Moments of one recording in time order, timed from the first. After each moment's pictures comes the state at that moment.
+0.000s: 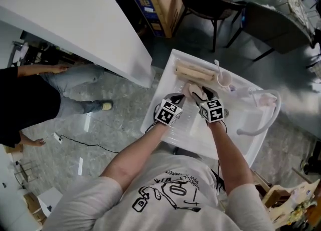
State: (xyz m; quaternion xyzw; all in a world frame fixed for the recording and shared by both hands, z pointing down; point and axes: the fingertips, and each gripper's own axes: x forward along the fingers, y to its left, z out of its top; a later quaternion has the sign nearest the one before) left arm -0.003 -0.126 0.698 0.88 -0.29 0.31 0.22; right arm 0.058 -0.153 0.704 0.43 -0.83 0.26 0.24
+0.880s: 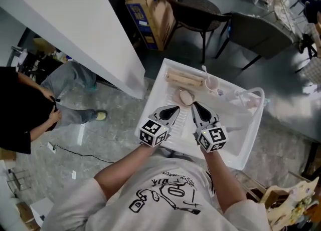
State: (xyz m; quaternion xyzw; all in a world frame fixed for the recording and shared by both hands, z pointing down) left arm 0.005 -0.071 0.543 0.93 -0.29 0.13 0.21; right arm 0.060 -0.079 0.509 0.49 -0.86 0.16 0.03
